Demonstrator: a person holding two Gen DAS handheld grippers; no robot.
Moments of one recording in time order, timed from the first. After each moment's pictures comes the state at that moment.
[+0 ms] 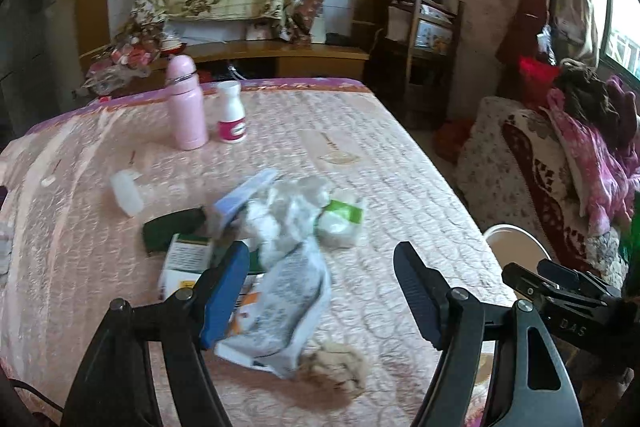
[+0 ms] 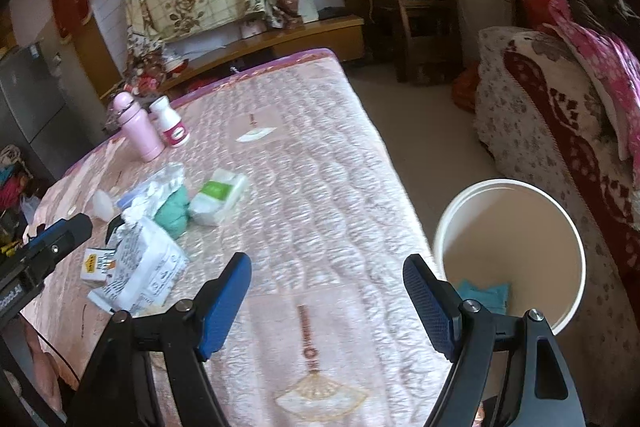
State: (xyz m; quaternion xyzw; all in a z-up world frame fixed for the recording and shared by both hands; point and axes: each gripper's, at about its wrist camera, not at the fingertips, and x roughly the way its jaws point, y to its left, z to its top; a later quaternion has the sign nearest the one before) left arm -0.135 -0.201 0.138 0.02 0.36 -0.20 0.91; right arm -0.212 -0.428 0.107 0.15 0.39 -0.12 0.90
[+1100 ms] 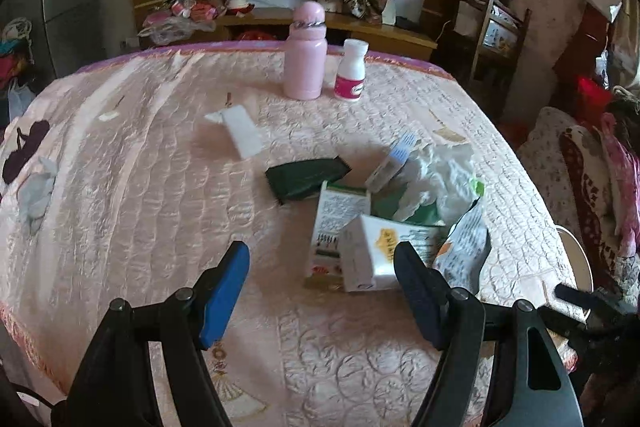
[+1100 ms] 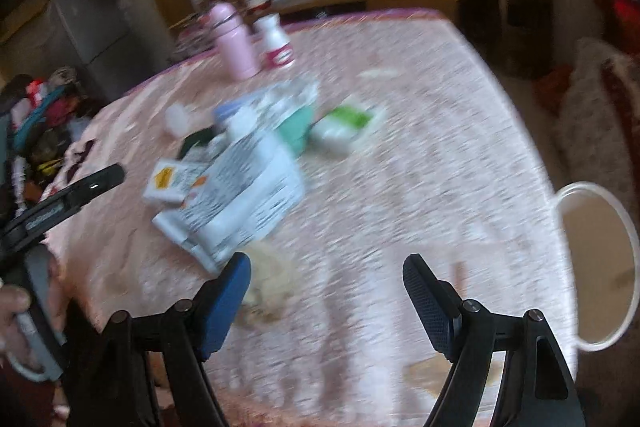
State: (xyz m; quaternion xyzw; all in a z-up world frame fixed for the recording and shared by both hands) left arm -0.109 -0.067 0.099 -0.01 0.42 -0.12 0.90; right arm -0.188 -0.320 0.076 0.12 0.46 0.04 0.88
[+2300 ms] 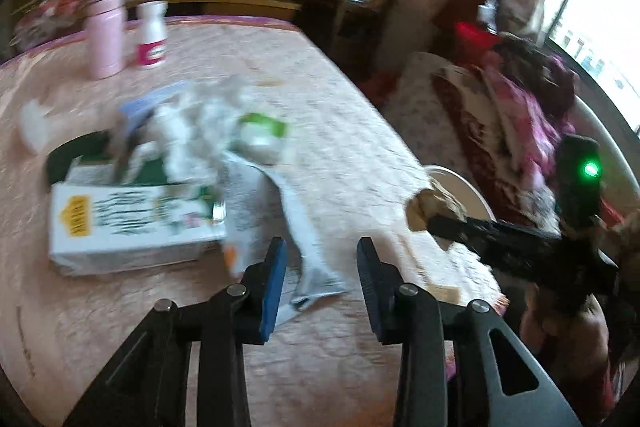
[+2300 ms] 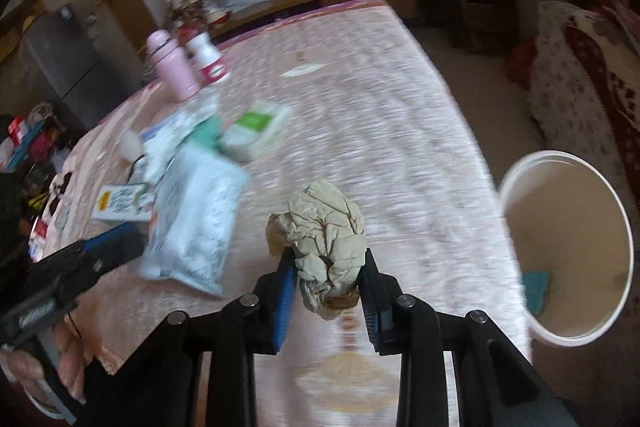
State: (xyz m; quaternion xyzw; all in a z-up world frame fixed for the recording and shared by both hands) left arm -0.145 -0.213 0.077 -0.01 0.44 -0.36 0.82; right arm -0.200 -0.419 0.058 0.16 0.45 -0.03 0.88
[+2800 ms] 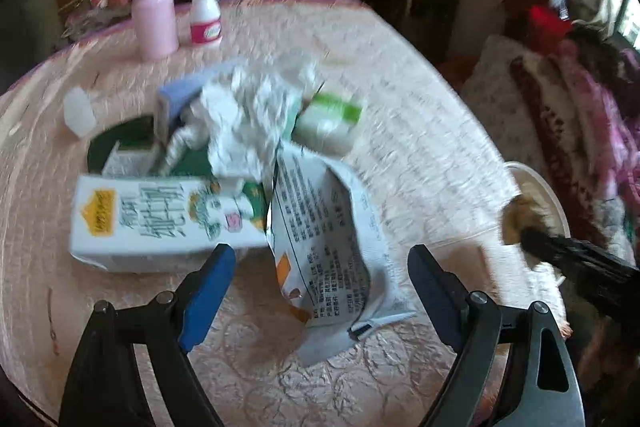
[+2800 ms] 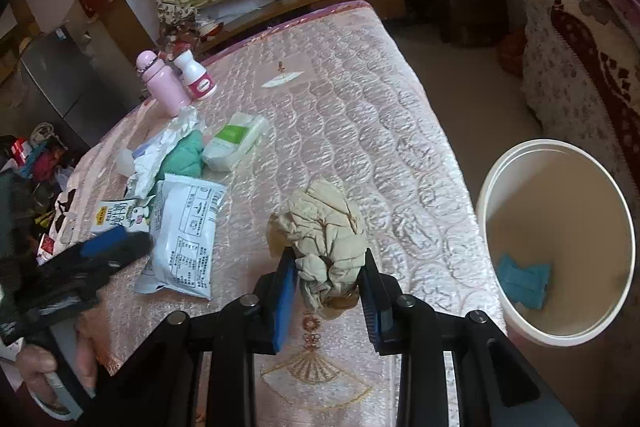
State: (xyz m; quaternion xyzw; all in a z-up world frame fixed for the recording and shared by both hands) left arm -0.120 -0.234 0.049 0.03 0.48 -0.21 0.85; right arm -0.207 -0.443 0.056 0.18 0.44 -0.02 0.88
